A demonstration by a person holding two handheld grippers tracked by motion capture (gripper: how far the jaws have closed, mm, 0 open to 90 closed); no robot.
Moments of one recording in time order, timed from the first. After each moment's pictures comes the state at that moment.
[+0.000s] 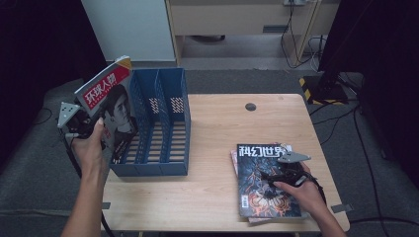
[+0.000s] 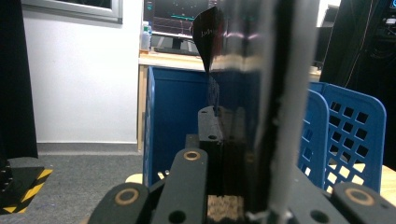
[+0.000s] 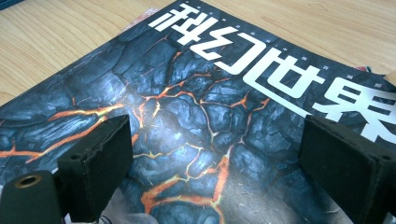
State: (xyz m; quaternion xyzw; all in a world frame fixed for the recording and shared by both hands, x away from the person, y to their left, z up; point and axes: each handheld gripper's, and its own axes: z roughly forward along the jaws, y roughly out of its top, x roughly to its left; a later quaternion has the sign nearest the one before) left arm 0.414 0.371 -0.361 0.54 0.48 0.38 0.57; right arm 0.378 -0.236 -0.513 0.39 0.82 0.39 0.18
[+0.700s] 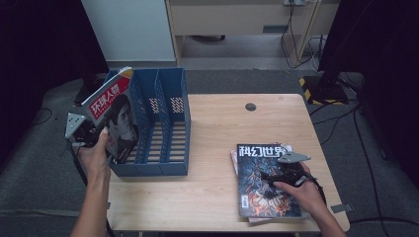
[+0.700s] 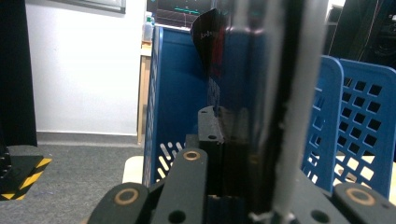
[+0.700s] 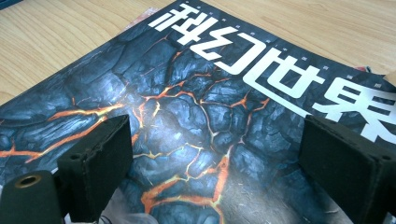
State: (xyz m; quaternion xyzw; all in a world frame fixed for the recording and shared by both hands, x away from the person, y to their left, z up) left arm 0.409 0.371 -0.399 0.54 0.49 0.38 0.57; right arm 0.377 -0.235 -0.513 0.39 0.82 0.39 0.18
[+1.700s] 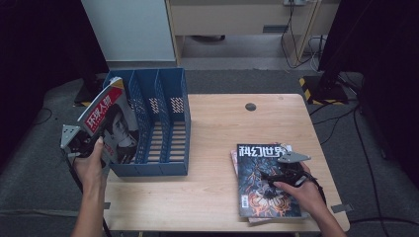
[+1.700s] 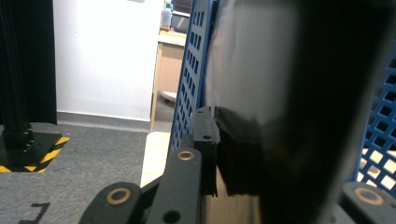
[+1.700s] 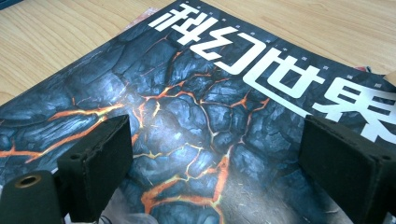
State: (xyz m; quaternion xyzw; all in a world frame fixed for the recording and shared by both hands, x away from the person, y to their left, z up) left arm 0.392 0.391 -0.422 0.53 0.52 0.38 0.55; right arm 0.377 -0.235 -0.513 0.39 0.82 0.39 0.18
